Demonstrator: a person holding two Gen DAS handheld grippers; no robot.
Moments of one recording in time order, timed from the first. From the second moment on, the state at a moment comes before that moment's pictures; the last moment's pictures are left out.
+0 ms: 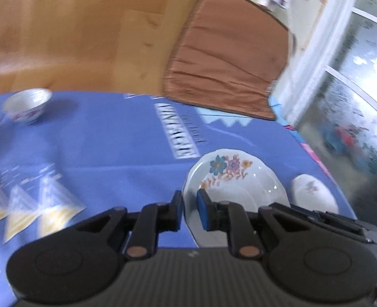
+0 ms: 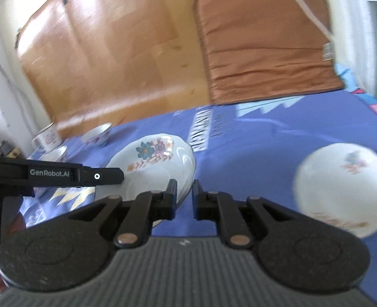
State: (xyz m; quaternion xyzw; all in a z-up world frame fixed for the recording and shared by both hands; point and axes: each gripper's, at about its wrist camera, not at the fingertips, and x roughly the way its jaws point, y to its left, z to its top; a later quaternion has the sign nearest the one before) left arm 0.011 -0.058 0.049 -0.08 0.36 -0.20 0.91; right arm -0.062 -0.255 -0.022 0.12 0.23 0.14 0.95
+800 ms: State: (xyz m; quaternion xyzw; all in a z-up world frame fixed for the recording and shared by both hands) left arm 0.052 -0.230 0.022 -0.03 0.41 -0.30 0.86; right arm -0.103 -0.378 -0.040 0.18 0.20 -0.04 0.96
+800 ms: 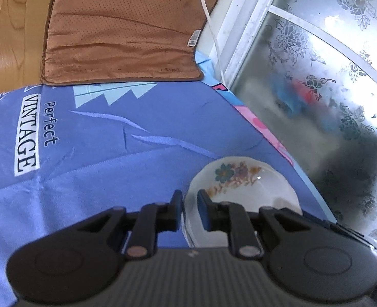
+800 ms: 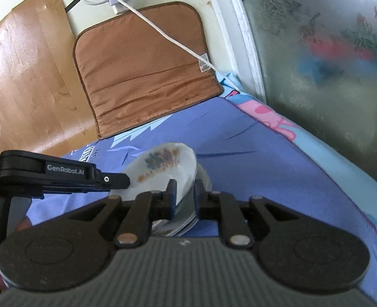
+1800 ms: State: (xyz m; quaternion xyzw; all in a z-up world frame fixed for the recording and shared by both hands) left arm -0.004 -0.004 0.033 -0.02 0.33 -0.06 0.94; right arm -0.073 -0.203 -0.009 0.06 0.18 0.14 0.97
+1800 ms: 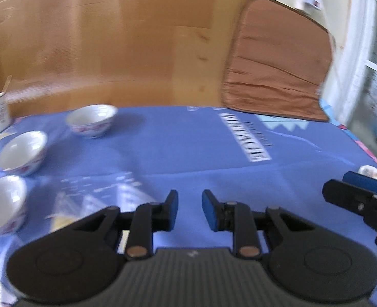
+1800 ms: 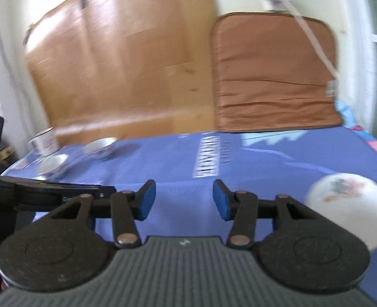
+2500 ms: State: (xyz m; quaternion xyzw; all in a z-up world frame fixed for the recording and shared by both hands) left arm -0.030 0.067 0.008 -0.06 0.33 -0.05 0.94; right arm -0.063 -0.125 -0.016 0.04 0.21 0.18 0.96
